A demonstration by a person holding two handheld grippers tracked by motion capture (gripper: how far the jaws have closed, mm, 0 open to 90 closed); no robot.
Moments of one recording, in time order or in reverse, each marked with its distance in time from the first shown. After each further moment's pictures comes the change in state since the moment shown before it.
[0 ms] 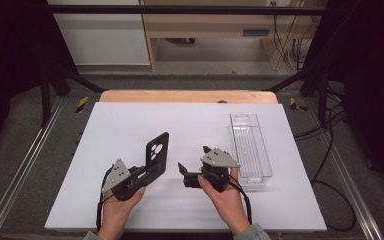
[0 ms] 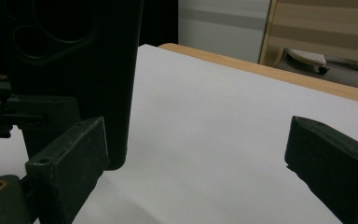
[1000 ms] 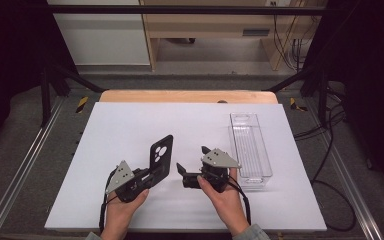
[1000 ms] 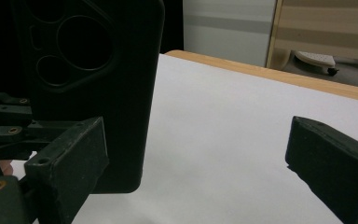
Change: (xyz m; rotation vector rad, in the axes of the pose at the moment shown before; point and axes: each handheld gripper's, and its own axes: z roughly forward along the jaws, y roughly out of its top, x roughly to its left) left arm -0.006 -0.004 0.005 0.011 -0.021 -0.016; right arm 0.002 0.000 0.000 -0.025 0.025 0.034
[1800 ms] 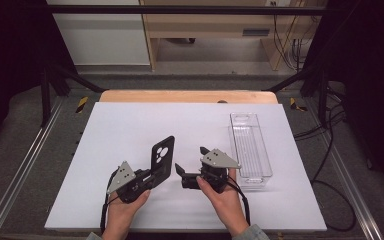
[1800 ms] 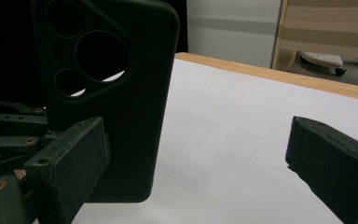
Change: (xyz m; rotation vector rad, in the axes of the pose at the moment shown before) left arm -0.002 -0.003 0.003 0.003 -0.009 -0.016; right arm 0.003 0.001 0.000 -0.009 0.021 0.014
